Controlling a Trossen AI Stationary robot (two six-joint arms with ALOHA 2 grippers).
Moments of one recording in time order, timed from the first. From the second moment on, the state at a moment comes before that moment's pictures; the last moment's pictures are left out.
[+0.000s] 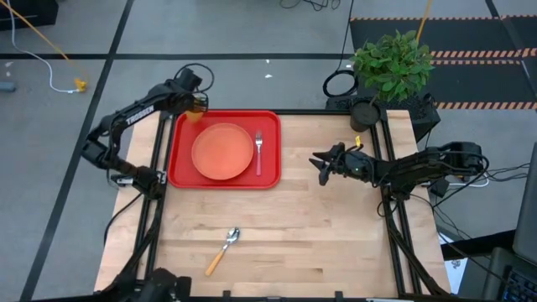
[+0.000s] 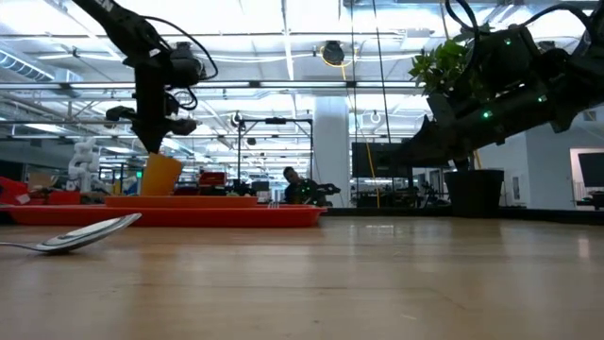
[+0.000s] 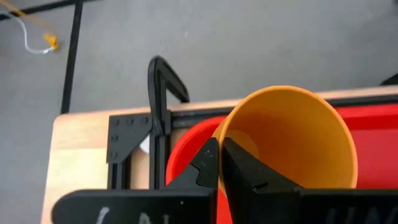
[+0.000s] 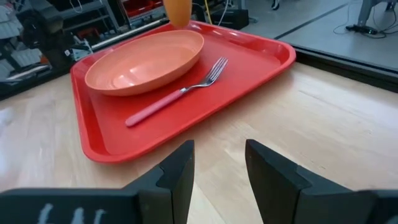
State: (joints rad) left arm 1.02 1.44 1.08 -0.72 -0.42 -0.35; right arm -0.21 1.26 0.15 0.80 0.26 0.33
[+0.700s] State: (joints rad) left arm 1.02 1.31 0.90 -0.52 -0.37 -0.34; right arm -0.21 1.26 0.15 0.84 0.26 0.31
